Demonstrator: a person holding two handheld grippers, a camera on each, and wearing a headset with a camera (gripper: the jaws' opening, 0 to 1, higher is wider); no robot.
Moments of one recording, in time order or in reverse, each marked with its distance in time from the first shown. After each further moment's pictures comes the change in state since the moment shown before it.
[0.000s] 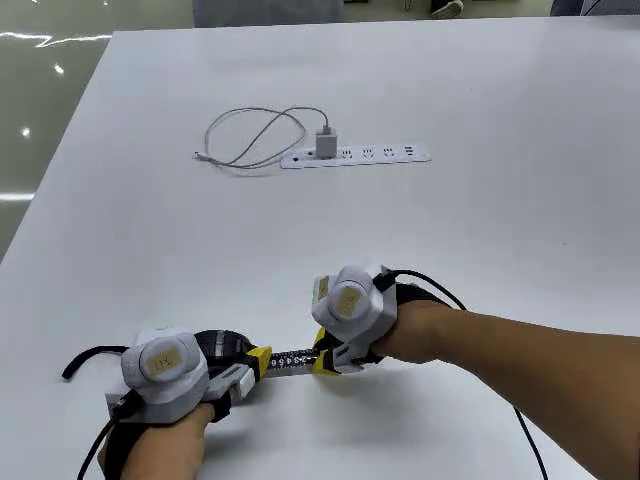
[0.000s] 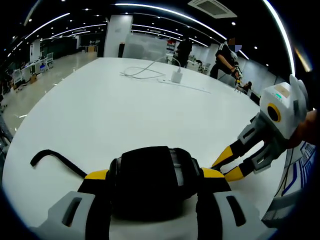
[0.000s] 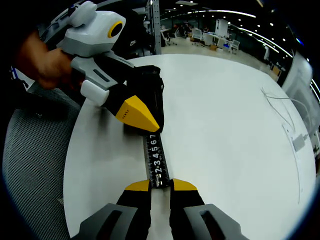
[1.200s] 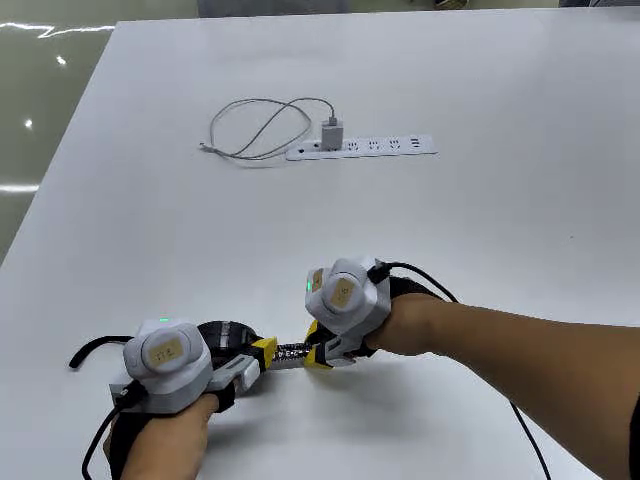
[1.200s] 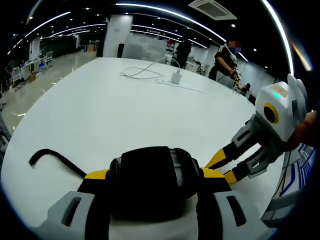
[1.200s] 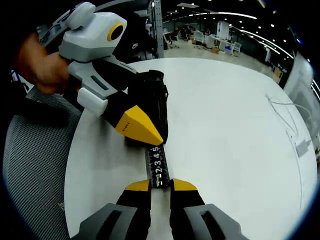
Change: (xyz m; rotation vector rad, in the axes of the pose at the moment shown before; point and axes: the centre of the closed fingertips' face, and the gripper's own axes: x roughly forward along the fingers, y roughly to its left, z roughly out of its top) left arm -0.001 0.000 0.000 -0.010 -0.006 -0.019; right arm 0.011 0.005 0.016 -0.006 -0.028 0.016
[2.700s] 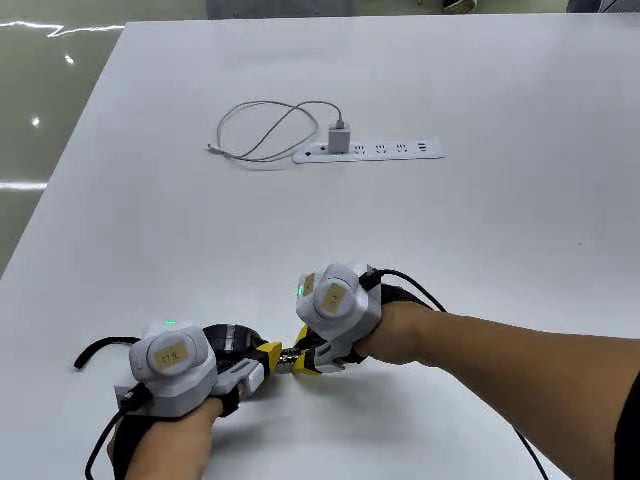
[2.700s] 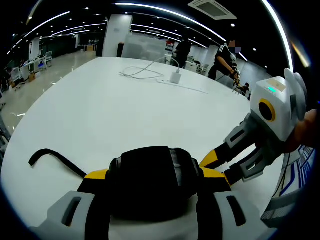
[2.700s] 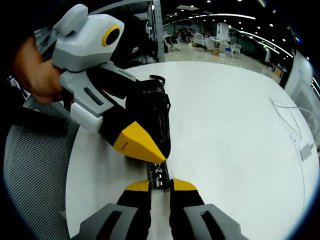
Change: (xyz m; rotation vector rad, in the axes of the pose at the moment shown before) left arm -0.001 -0.001 0.000 0.001 0.003 -0.002; right arm 0.011 0.002 0.018 0.022 -0.036 0.023
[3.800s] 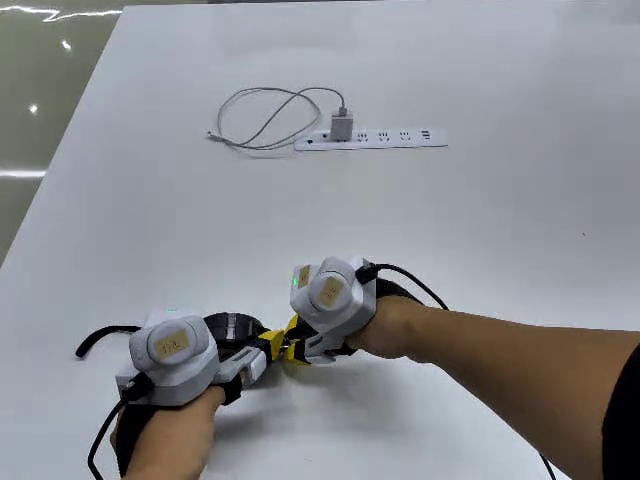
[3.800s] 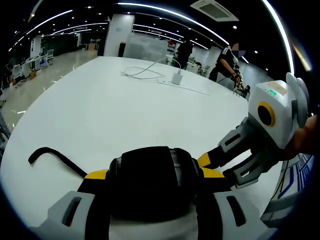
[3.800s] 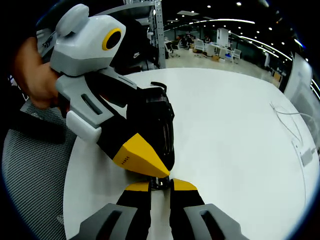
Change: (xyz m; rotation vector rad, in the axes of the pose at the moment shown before) left arm 0.000 0.001 0.000 -0.021 -0.003 -0.001; right arm 0.010 0.001 0.014 -0.021 -0.055 -0.005
